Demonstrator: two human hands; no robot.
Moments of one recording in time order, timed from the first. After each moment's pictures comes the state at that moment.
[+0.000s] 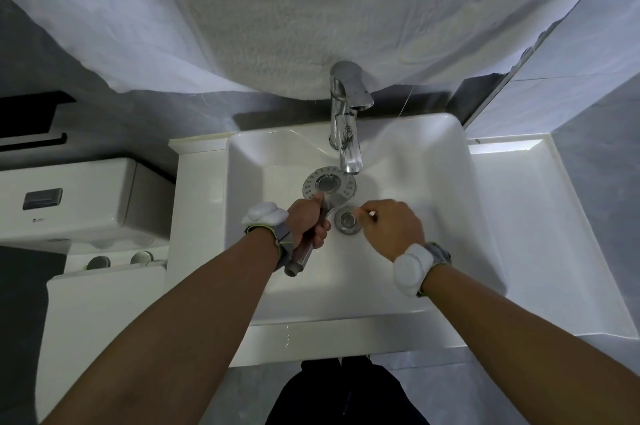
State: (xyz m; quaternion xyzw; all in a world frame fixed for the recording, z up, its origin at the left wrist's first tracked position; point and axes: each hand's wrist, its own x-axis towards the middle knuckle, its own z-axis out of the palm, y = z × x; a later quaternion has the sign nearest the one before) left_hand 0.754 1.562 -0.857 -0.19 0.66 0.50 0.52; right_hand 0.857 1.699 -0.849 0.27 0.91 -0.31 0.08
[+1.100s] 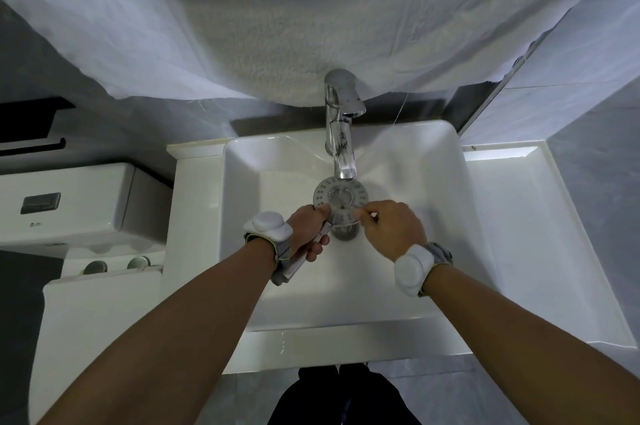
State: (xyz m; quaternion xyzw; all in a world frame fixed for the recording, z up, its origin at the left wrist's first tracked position) left_hand 0.760 1.564 -0.864 -0.10 0.71 0.45 0.54; right_hand 0.856 1.715 -0.849 0.26 0.90 -0.33 0.07
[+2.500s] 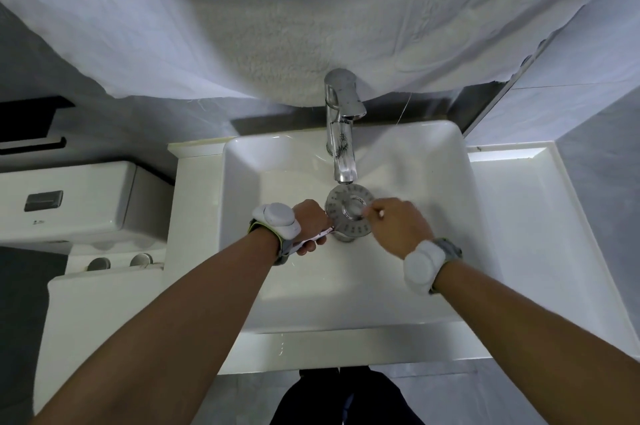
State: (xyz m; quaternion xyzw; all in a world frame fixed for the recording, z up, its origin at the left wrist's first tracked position) left_hand 0.749 1.574 -0.856 0.00 0.78 0.28 0.56; right_hand 0.848 1.727 -0.841 0.27 0.89 -0.33 0.15
